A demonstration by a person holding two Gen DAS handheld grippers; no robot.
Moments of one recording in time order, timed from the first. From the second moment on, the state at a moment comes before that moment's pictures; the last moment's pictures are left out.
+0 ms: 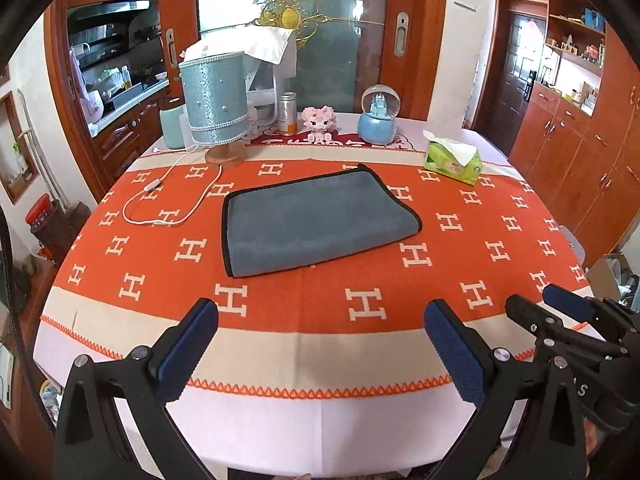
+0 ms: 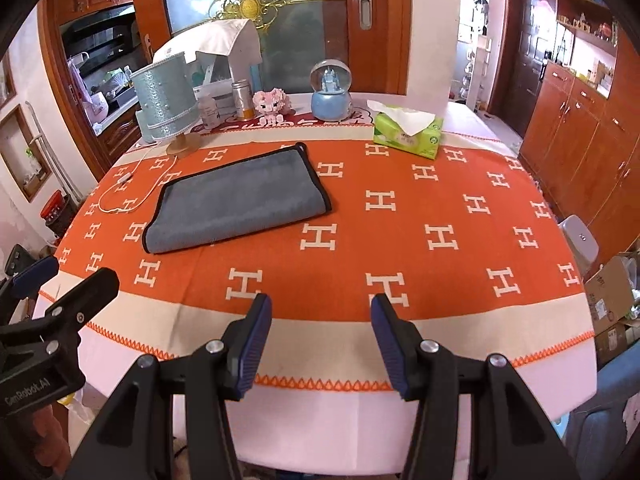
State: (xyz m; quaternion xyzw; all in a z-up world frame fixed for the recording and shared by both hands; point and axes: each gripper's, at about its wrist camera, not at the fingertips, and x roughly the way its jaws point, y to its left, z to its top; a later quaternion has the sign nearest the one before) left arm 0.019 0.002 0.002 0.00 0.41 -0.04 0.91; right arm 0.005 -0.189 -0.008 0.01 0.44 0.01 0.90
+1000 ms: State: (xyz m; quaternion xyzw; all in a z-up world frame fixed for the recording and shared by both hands) left arm 0.001 -0.011 -0.006 0.02 0.41 -0.02 0.91; right arm -0.017 -0.193 -0.009 0.03 0.43 -0.02 0.90
